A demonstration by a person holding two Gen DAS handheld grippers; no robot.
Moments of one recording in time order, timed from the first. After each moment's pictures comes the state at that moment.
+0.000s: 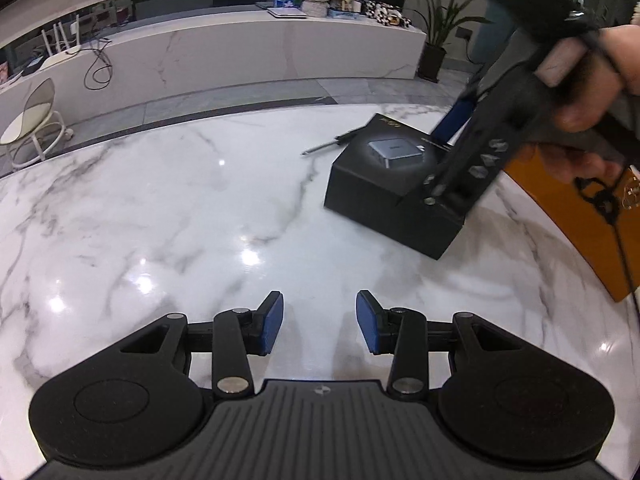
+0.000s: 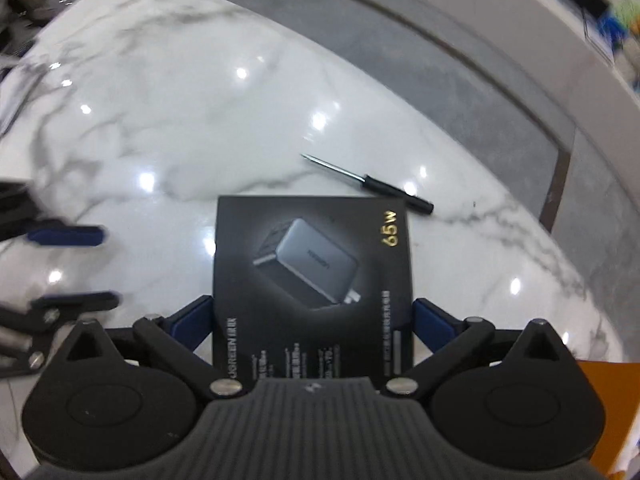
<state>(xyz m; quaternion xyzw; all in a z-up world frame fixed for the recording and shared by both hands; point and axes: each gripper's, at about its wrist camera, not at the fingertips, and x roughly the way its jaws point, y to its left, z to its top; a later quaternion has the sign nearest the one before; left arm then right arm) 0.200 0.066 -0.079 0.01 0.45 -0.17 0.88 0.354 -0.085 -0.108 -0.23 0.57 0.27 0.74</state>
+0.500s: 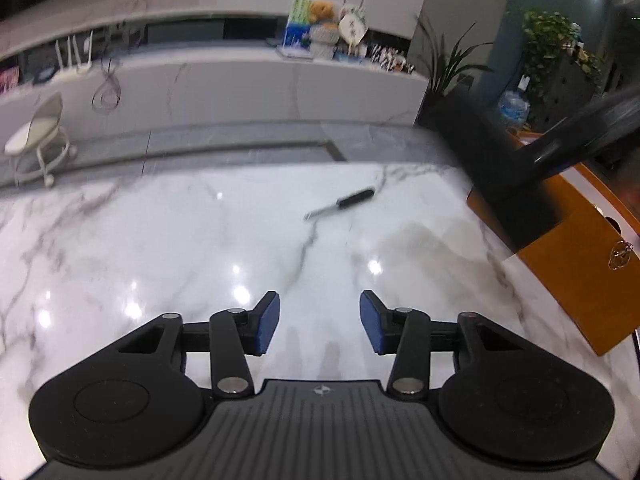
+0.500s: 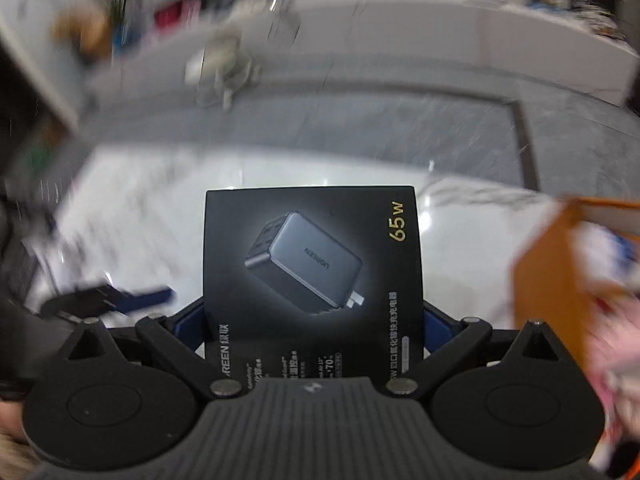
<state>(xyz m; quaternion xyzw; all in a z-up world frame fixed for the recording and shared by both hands) 0.210 0.059 -0.053 0.00 0.38 -0.18 0.91 0.282 -0.201 0.002 0.04 0.48 0.21 0.85</state>
